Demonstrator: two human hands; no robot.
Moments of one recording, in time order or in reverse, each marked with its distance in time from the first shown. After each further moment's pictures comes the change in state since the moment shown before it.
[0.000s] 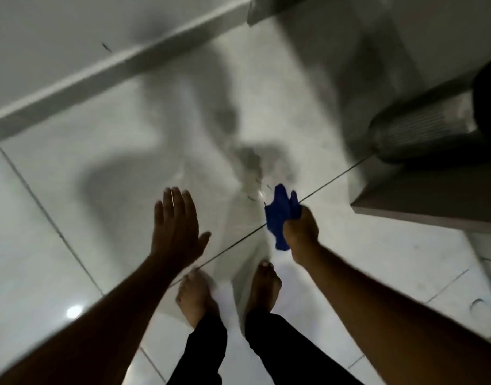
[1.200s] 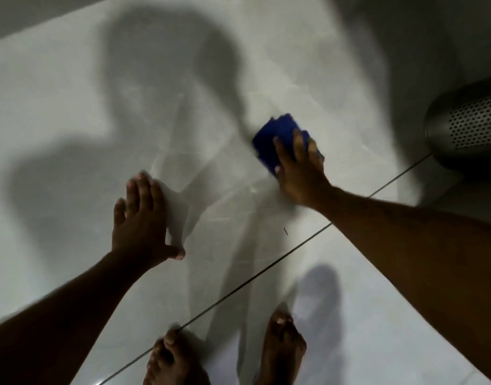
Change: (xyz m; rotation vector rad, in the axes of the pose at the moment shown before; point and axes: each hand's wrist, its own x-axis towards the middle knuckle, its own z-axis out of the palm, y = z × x) left_hand 0.150 -0.067 0.130 -0.070 -0.107 -0.078; right_hand 0.271 -0.007 0.106 -1.173 0.127 -1.003
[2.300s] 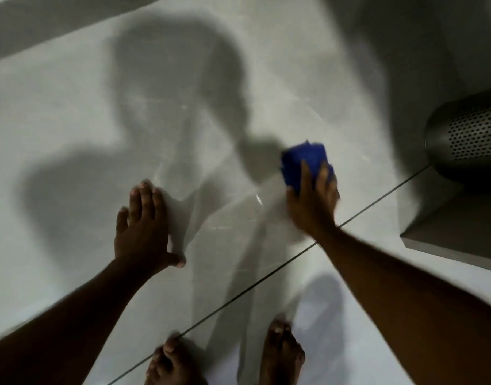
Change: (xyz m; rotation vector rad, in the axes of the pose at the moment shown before) left_hand -0.004 0.008 -0.010 0.016 -0.007 -0.024; right_hand -0.041 0.000 0.016 0.224 0.064 0.428
